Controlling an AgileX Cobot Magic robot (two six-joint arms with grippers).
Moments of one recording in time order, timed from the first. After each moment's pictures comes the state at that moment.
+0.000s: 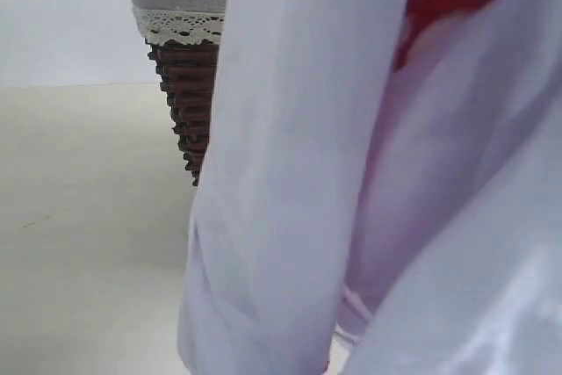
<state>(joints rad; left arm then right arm) 0.00 0.00 0.00 0.02 0.34 -0.03 0.06 1.01 -1.69 -1.75 -1.12 2.12</state>
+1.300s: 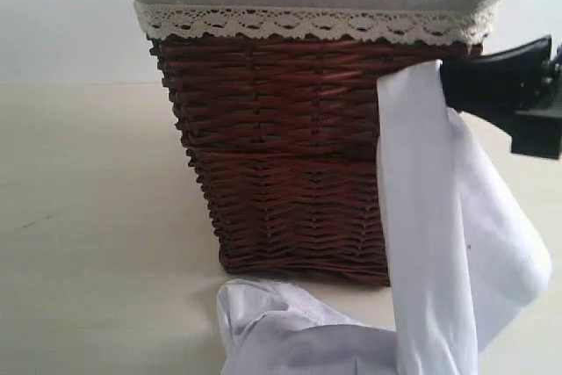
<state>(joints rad) 0.00 0.00 0.00 0.02 0.34 -0.03 0.06 1.02 -0.62 -1.64 -0.81 1.59</state>
